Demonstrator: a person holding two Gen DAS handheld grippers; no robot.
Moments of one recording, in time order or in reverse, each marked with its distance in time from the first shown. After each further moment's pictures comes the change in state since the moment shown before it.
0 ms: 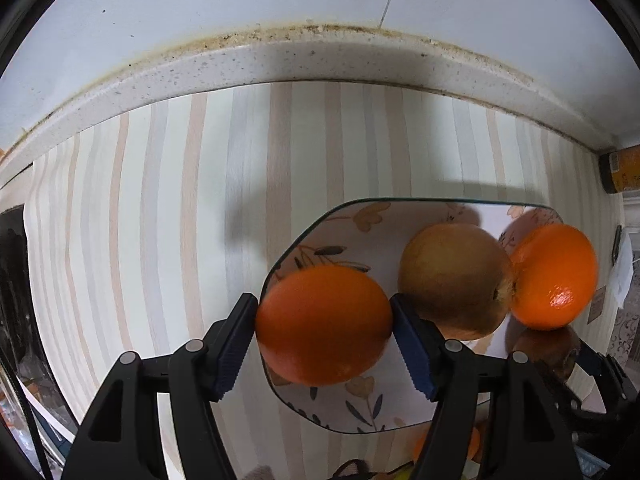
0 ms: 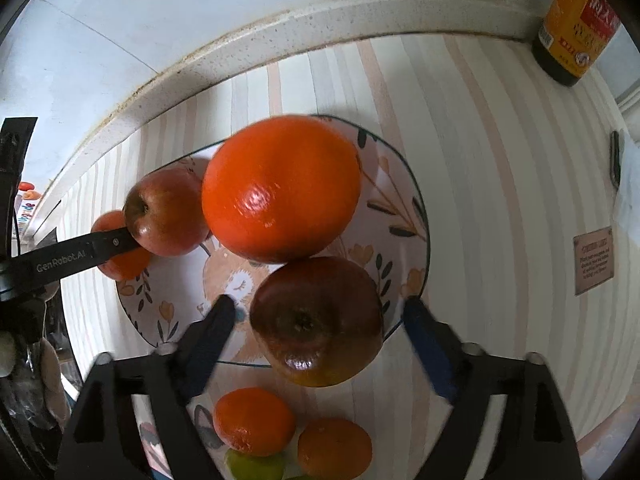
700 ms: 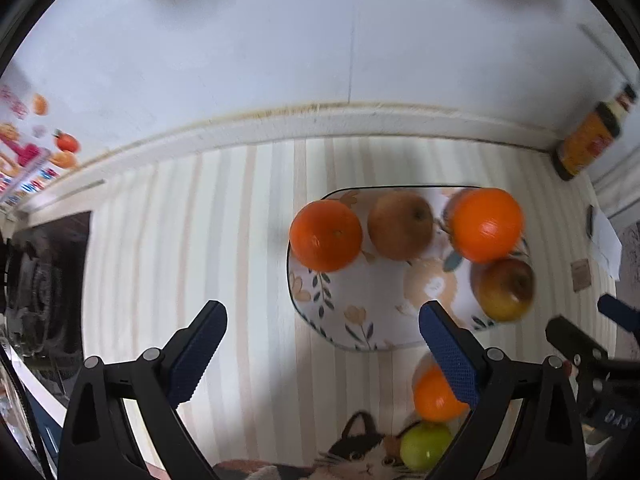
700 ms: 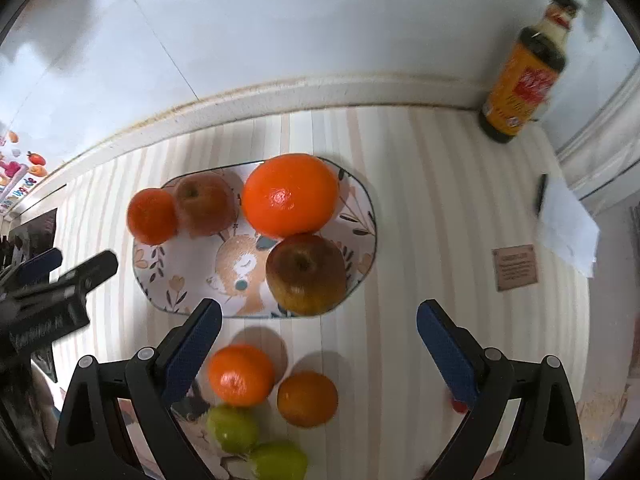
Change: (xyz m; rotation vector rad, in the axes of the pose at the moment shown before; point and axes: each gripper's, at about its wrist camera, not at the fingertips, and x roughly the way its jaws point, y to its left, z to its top) left arm -0.105 -0.013 -0.113 0.055 -0.330 0.080; right arm -0.093 0.019 -0.056 -0.101 -0.197 -0.136
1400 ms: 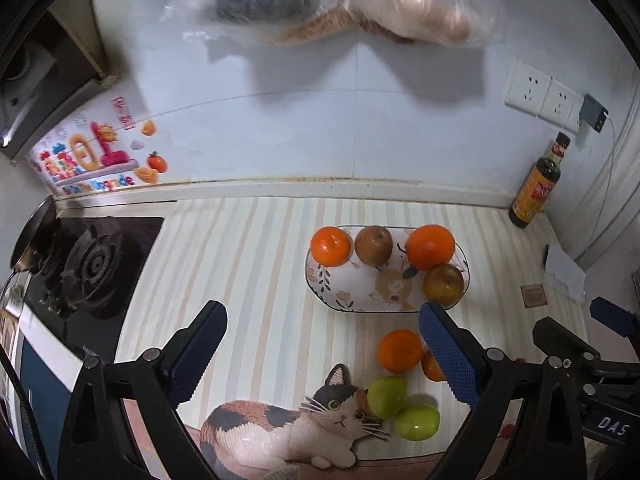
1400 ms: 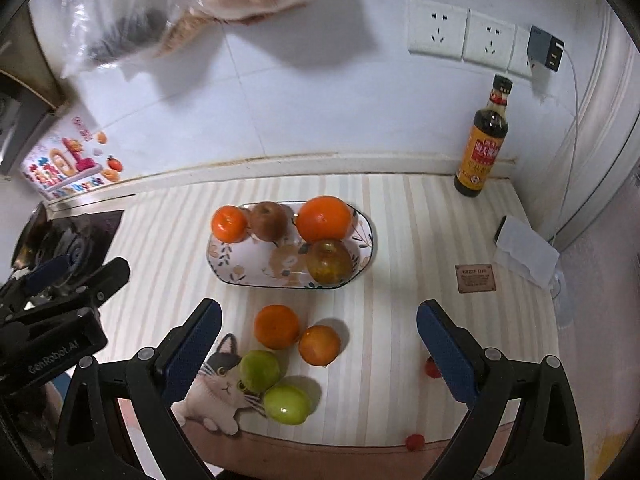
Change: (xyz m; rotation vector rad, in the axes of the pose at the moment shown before) left arm -0.148 -0.016 -0.079 -0.121 -0.293 0.070; right arm -0.149 -0.001 -0.085 -0.100 -0.269 0.091
